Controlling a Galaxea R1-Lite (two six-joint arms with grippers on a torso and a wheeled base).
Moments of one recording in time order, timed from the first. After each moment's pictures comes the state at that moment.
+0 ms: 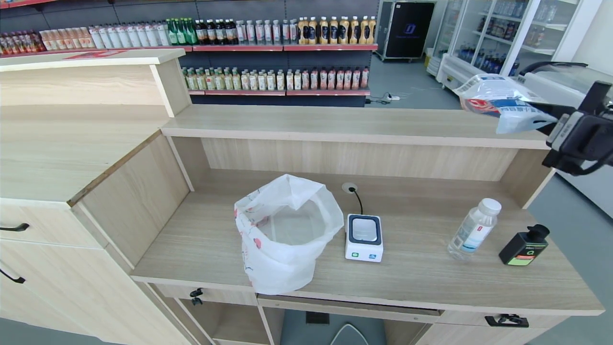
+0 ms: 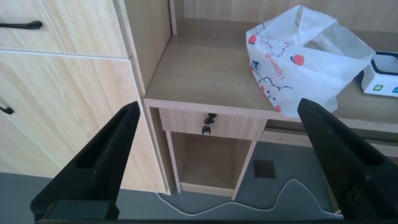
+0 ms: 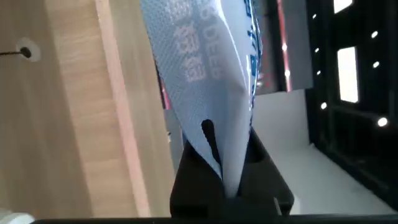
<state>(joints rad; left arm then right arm) 0.00 0.00 0.00 0.00 0.02 -0.01 -0.04 1.42 -0.86 -0.71 0.56 -1.44</state>
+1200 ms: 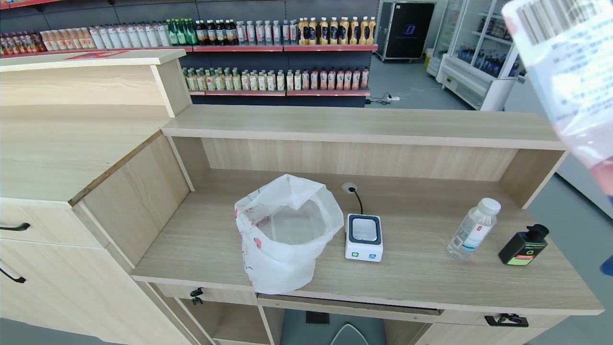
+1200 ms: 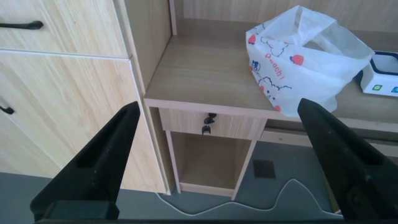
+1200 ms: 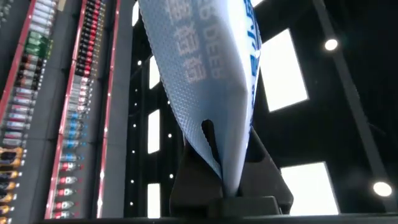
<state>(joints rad) 0.00 0.00 0.00 0.00 0.02 -0.01 0.17 1.13 -0.37 -1.49 0.93 -1.79</state>
